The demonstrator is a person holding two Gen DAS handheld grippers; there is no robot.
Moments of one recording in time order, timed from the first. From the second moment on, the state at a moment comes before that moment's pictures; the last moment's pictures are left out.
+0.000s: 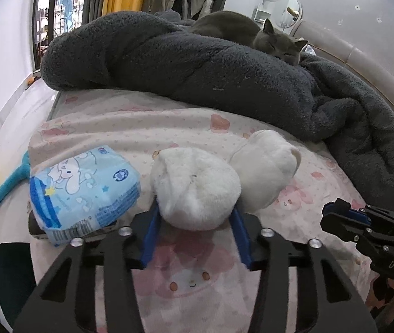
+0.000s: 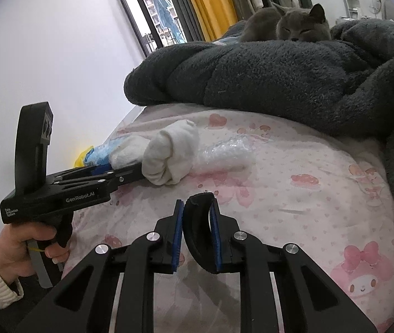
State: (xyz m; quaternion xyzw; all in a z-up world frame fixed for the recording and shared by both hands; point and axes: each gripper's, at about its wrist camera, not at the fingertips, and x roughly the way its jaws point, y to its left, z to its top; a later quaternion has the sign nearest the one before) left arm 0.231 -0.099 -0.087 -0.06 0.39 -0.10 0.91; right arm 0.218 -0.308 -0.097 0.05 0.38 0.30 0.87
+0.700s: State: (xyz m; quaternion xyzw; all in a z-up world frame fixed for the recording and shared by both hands) left arm 0.191 -0.065 -0.038 -0.04 0.34 -0.14 0.93; right arm 0.230 -0.247 -0.051 0.05 0.34 0.33 0.88
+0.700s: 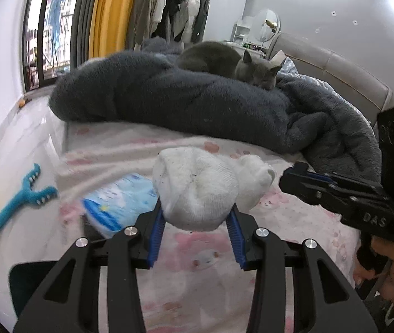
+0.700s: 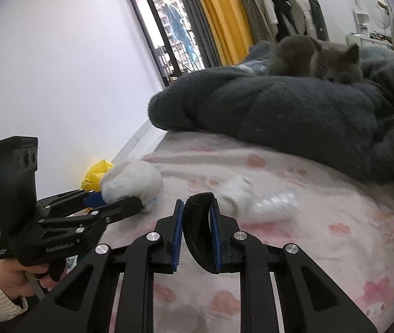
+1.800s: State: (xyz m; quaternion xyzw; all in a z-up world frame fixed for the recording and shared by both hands) left arm 0.150 0.118 -0.076 -0.04 0.41 0.00 0.91; right arm 0.232 -0.054 -0.027 0.02 0.32 0.42 0.85
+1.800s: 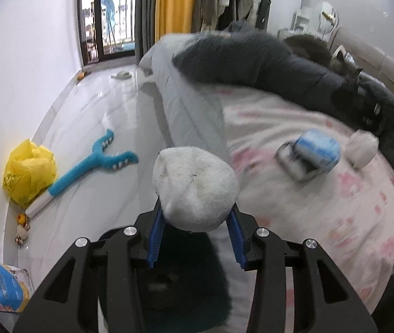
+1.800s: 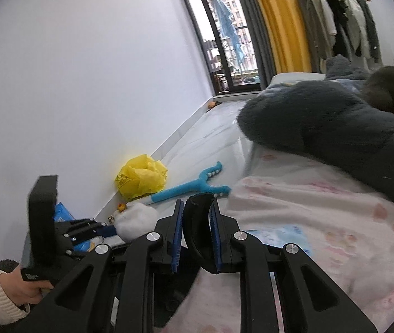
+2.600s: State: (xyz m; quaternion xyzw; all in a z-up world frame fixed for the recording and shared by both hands) left arm 0.122 0.181 -0.168 -0.10 0.54 -0.01 0.83; right arm 0.213 0.057 -0.083 -0.03 0.40 0.45 0.80
